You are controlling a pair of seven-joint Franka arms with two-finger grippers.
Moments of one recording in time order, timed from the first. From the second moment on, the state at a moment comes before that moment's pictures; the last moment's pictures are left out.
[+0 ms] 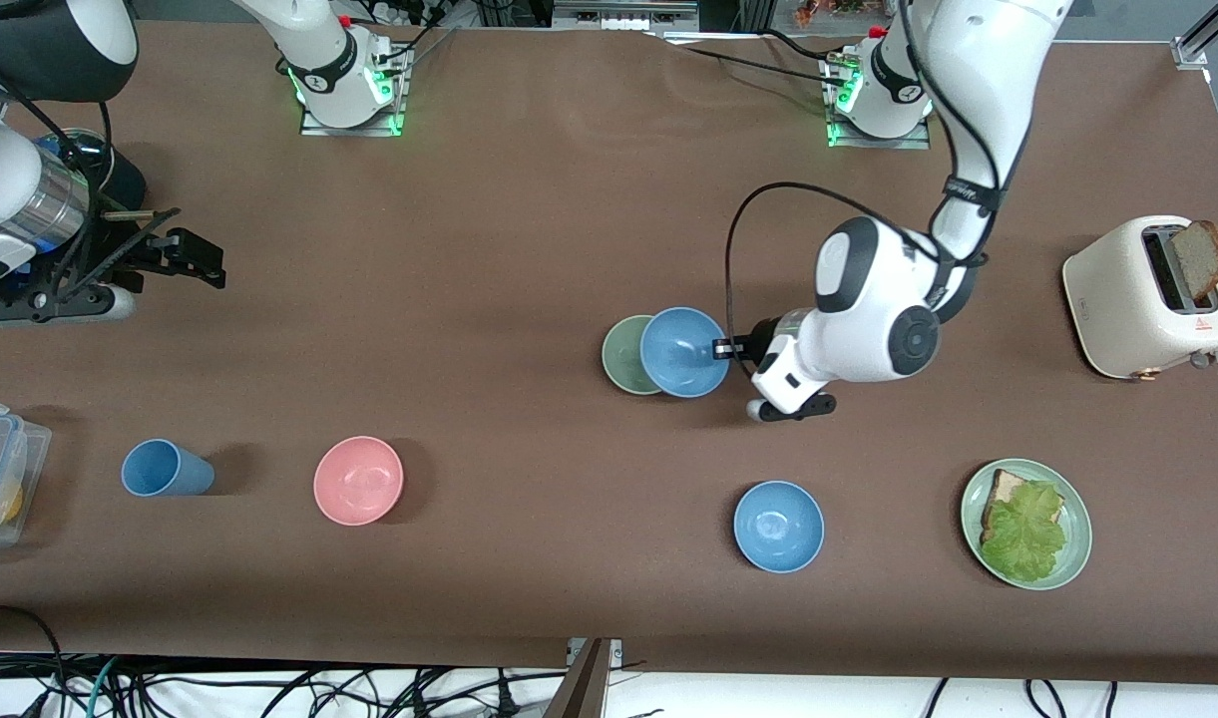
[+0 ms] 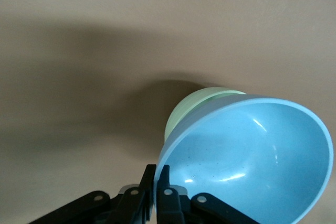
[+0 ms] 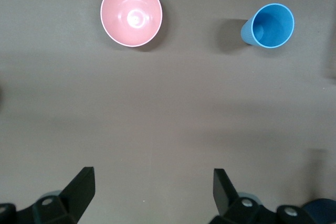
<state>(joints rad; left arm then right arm) -0.35 0.58 -0.07 -1.67 -0.55 2.07 -0.27 0.17 0.11 -0.08 -1.59 0.02 1.64 0.02</state>
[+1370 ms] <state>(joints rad) -0.36 0.54 -0.01 -1.61 -0.50 1.97 -0.33 0.17 0.11 -0.08 -1.59 0.01 1.64 0.02</state>
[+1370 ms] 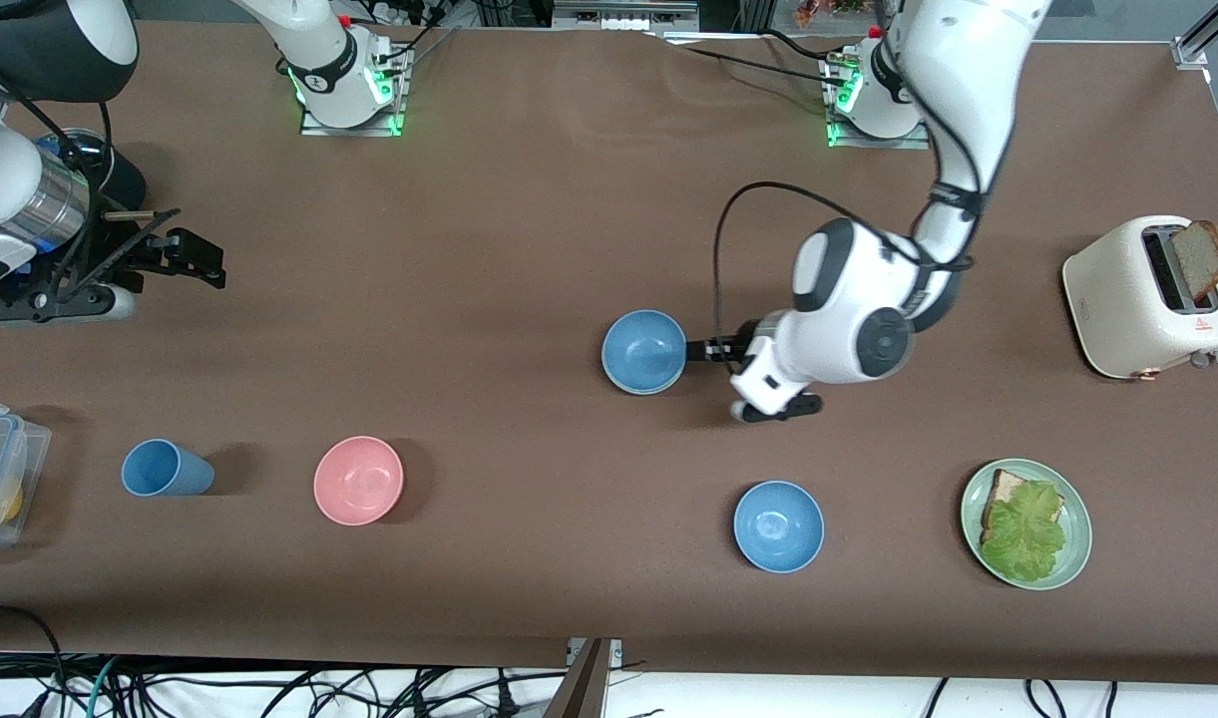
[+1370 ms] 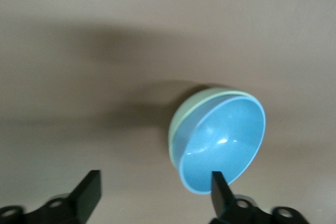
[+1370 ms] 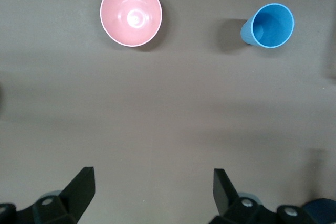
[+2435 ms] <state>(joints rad) -0.15 0.21 0.09 -1.59 -0.02 1.76 -0.33 0.17 0.11 -0.08 -1.59 0.01 1.64 0.02</state>
